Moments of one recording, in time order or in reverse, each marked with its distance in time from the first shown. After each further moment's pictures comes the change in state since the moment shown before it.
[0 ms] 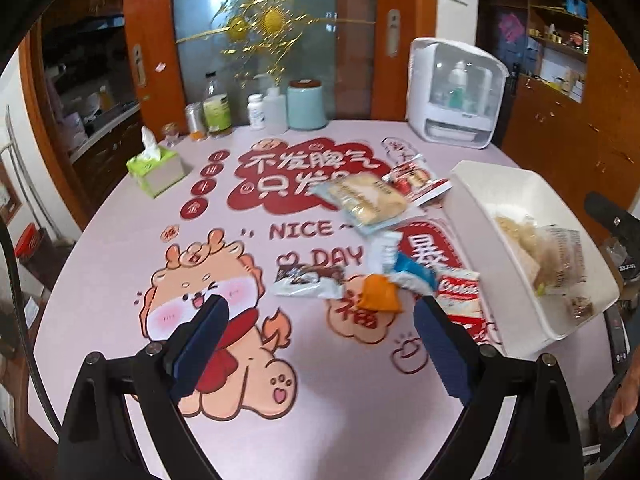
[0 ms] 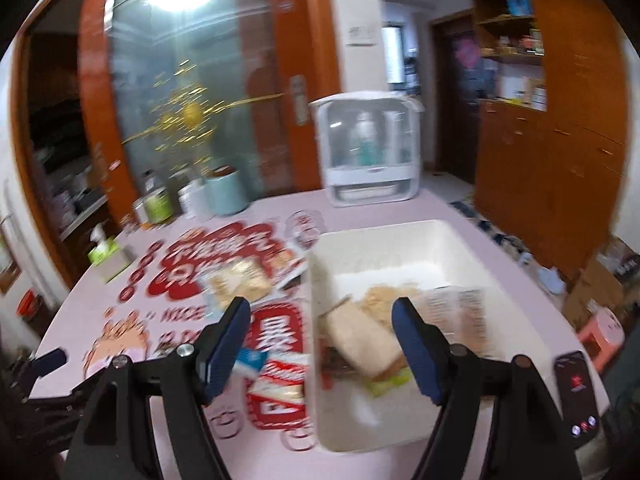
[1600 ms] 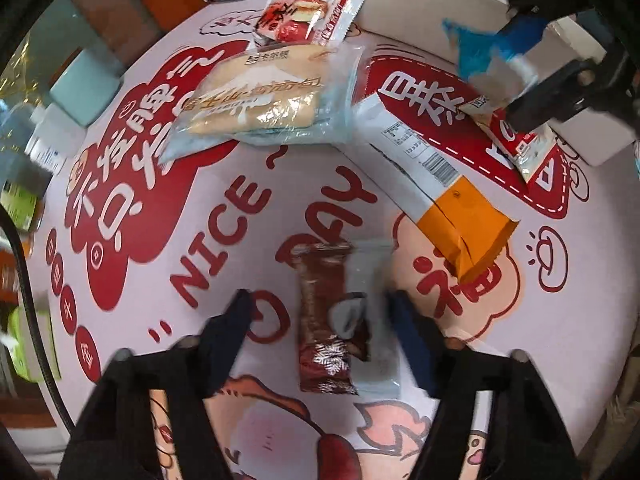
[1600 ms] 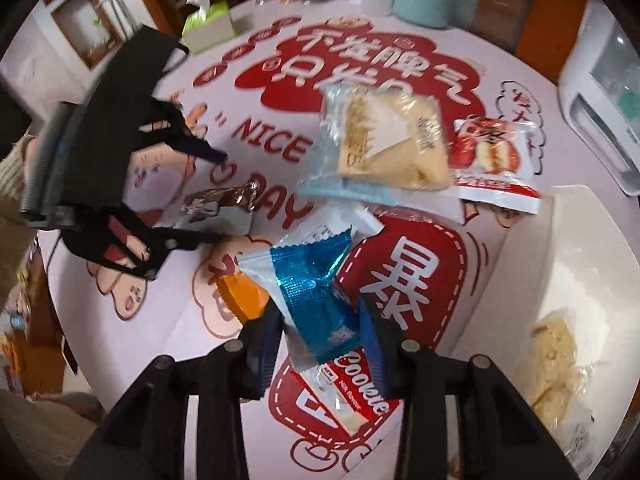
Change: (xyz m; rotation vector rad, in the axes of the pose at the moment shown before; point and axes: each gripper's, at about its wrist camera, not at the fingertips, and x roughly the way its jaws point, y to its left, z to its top) left arm 0.214 -0.006 0.041 0.846 0.411 -0.342; right arm 0.191 0.089 -0.001 -0.530 0.710 0.423
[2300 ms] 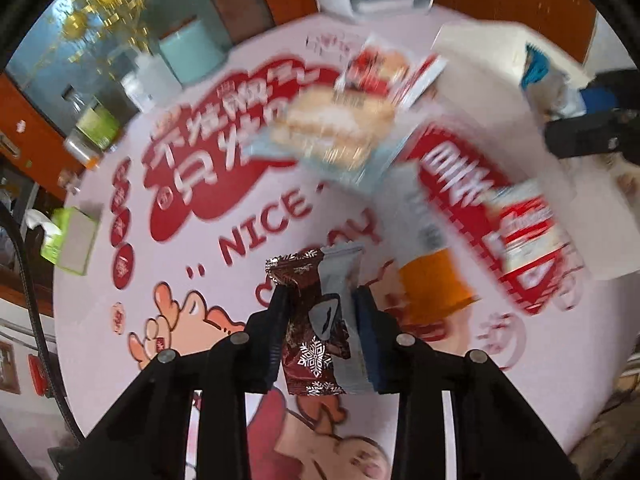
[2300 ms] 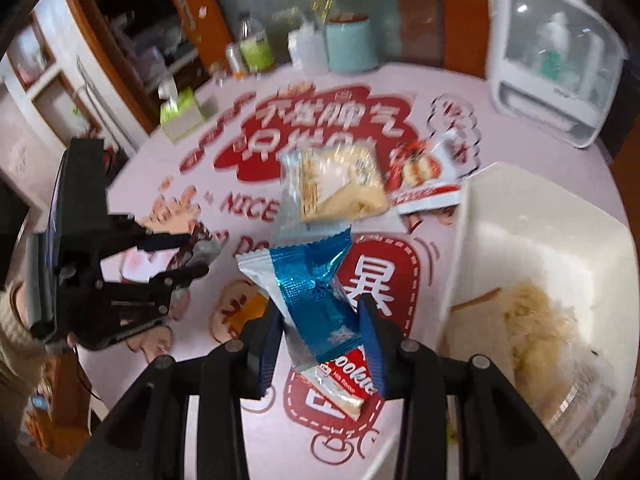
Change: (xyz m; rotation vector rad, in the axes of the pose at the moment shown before) left arm -0.077 -0.041 -0.001 -0.389 -0.088 0.197; right arm -0.060 -0.021 -0.030 0.227 -0.241 -0.002
